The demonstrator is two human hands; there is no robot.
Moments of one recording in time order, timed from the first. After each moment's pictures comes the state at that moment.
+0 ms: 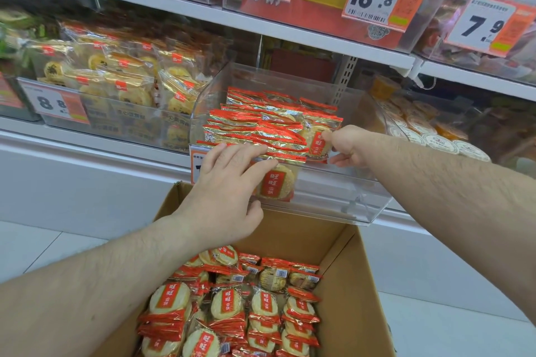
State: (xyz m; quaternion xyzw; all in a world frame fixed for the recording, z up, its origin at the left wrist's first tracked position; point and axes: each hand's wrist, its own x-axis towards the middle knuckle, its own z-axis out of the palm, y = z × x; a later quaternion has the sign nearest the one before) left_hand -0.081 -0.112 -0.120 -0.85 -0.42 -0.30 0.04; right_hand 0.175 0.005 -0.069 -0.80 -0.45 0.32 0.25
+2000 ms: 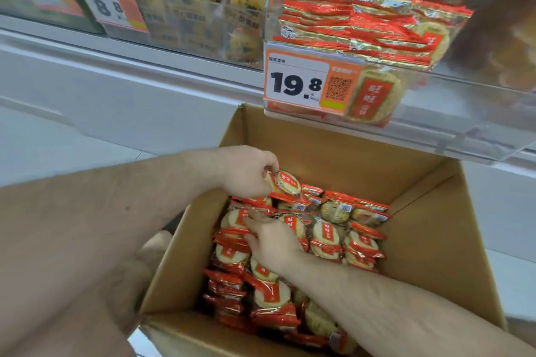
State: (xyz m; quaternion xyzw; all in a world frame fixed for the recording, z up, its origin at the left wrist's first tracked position) left_hand -0.144 -0.105 -0.177 -0.77 -0.56 0.14 -0.27; right_hand -0.026 -0.169 -0.355 -0.52 -0.80 0.28 0.05
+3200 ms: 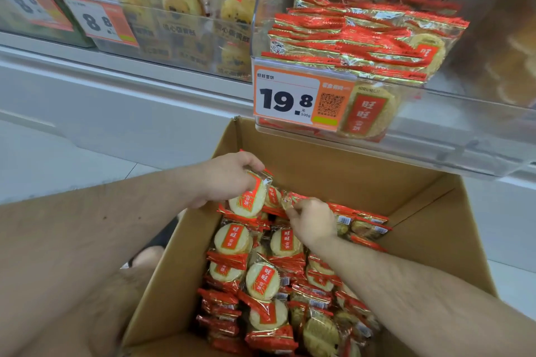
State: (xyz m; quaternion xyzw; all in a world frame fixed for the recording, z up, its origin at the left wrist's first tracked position) left_hand -0.156 -0.091 -0.197 -0.60 -0.64 -0.07 -0.48; right_hand 0.032 -0.107 -0.339 -0.73 -0.63 0.23 0.08
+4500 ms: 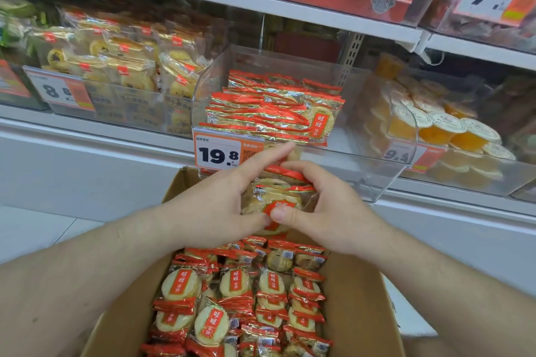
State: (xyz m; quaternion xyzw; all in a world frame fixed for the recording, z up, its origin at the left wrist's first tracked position) left_hand -0.099 -0.152 -0.087 -0.85 -0.33 -0.24 -0.34; right_hand 0.101 -0.177 -0.085 -0.57 -0.72 0.28 0.27
